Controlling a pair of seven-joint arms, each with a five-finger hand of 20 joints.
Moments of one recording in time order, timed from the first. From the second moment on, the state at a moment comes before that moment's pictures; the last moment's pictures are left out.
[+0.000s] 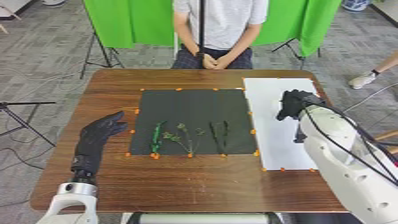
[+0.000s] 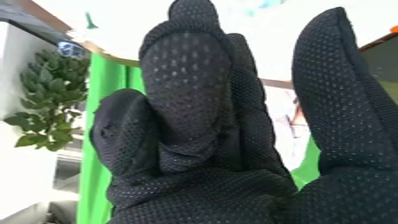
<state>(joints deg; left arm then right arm) 123.3 -70.4 -94.3 -119.1 70.8 8.1 10.2 -81.2 -52.3 72.1 -103.5 -141.4 -30.0 26.9</state>
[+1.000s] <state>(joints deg) 122.7 -70.4 -94.4 -119.0 70.7 8.2 10.2 -86.5 -53.9 72.8 -101.6 -138.7 -13.6 27.6</state>
